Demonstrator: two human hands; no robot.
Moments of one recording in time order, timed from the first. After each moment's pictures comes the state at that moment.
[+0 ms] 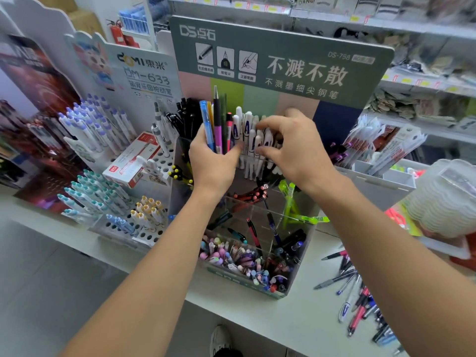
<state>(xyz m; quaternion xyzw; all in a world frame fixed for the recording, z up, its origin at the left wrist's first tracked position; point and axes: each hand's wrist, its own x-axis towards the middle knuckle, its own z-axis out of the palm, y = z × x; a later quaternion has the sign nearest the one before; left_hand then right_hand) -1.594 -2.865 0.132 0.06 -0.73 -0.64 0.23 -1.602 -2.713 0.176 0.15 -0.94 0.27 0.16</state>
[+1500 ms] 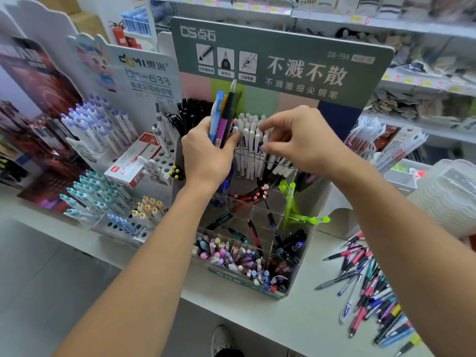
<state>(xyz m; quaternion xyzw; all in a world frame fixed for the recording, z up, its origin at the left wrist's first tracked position) -1.601 -2.880 0.141 0.03 -0.82 -0.51 0.26 -1.611 -2.695 0.200 0.20 -0.93 0.29 0.06</state>
